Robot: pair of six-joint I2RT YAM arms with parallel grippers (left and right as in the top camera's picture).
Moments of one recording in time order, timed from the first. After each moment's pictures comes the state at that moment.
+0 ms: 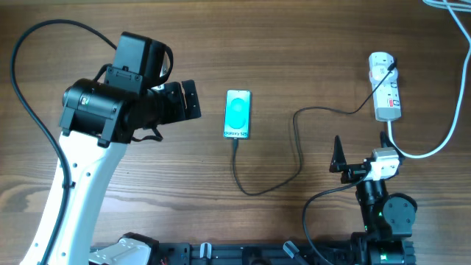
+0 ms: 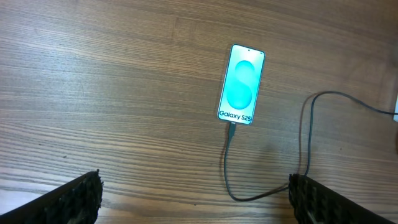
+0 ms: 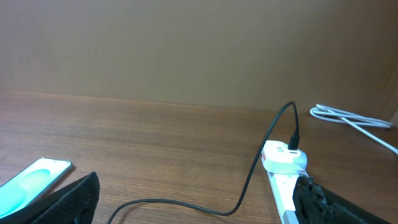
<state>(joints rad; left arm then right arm) -0.32 1.40 1.66 -1.37 -0.01 -0.47 0.00 0.02 0.01 0.00 -0.08 -0.06</state>
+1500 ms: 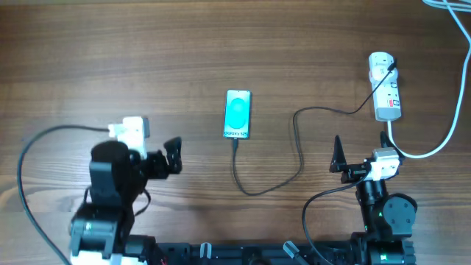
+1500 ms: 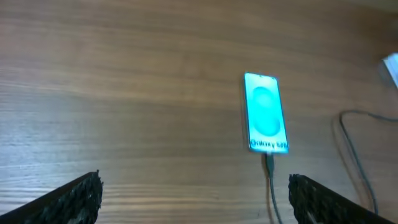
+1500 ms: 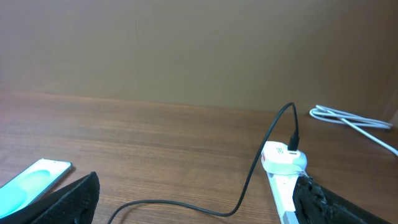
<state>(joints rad) -0.09 0.66 0.62 -0.63 0.13 -0.22 0.00 0.01 0.01 0.00 -0.08 -0.06</state>
